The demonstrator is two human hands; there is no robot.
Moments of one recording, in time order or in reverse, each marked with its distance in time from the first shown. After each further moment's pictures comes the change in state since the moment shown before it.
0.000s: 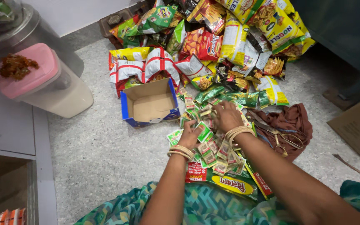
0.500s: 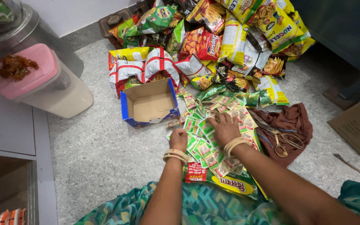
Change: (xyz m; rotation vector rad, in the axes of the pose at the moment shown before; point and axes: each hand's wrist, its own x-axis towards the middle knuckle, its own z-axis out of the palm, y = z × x) left_hand 0.020 -0.054 -0.050 0.503 0.580 0.342; right_hand -0.035 -0.033 -0.005 -0.238 -0.214 -0.002
